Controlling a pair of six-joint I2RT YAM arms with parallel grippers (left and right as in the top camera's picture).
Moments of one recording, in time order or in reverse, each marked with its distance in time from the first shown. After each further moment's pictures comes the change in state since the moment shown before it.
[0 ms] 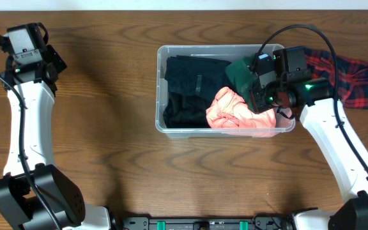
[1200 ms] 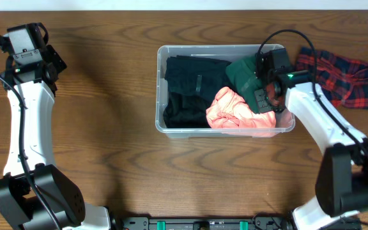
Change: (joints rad) left arm 0.000 0.000 0.000 0.000 0.000 0.000; right arm -0.019 0.256 -0.002 0.038 0.343 0.061
